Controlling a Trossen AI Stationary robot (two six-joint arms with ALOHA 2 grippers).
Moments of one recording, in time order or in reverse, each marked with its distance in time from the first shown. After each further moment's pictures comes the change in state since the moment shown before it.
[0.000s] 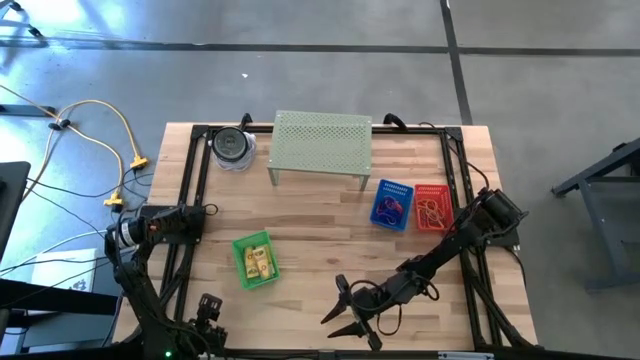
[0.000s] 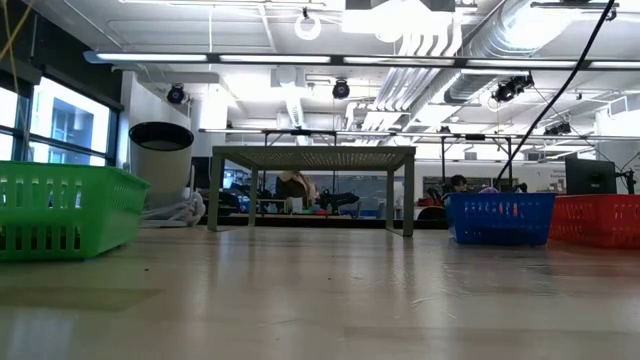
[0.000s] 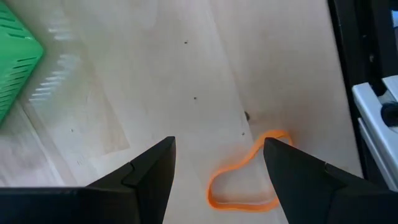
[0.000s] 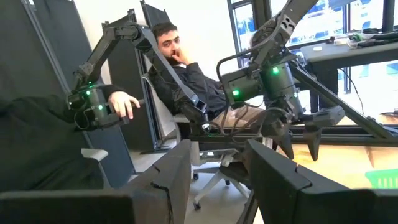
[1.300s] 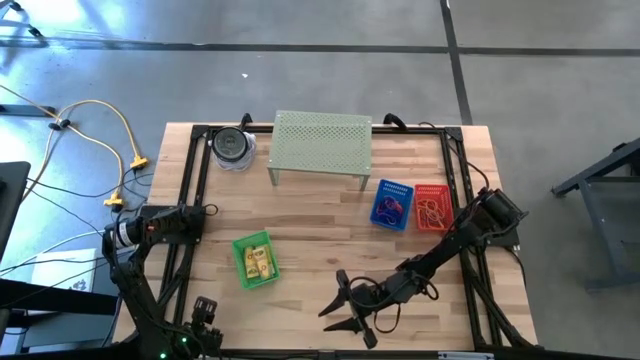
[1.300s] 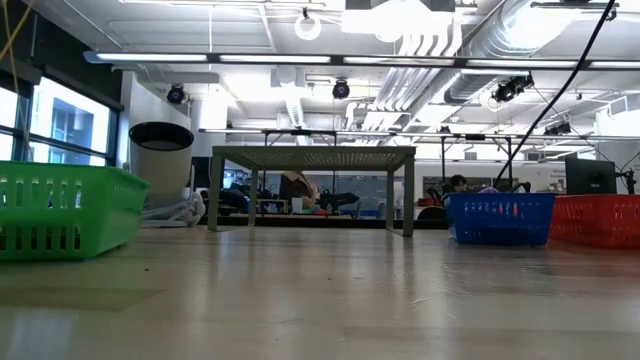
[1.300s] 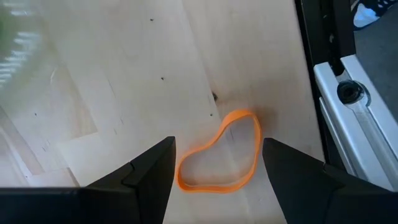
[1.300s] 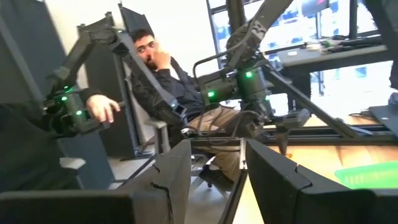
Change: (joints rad) left arm -0.035 0.000 -0.004 0.013 0.078 -0.049; right arm -0.003 0.000 0.000 0.000 0.083 -0.011
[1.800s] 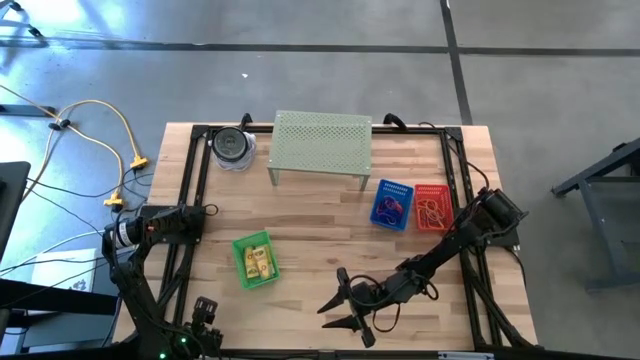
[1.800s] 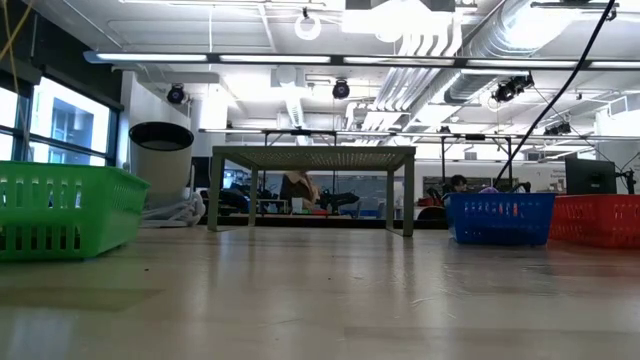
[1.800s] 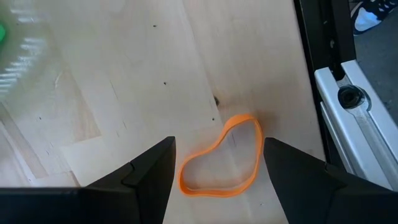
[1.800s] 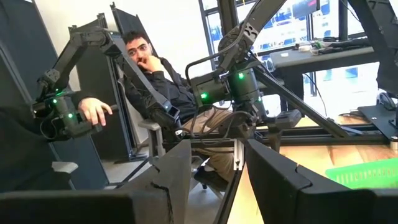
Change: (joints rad) left arm -0.002 0.000 -0.002 0.001 -0.022 0.002; right arm 0.000 0.000 0.000 0.001 0.031 0.000
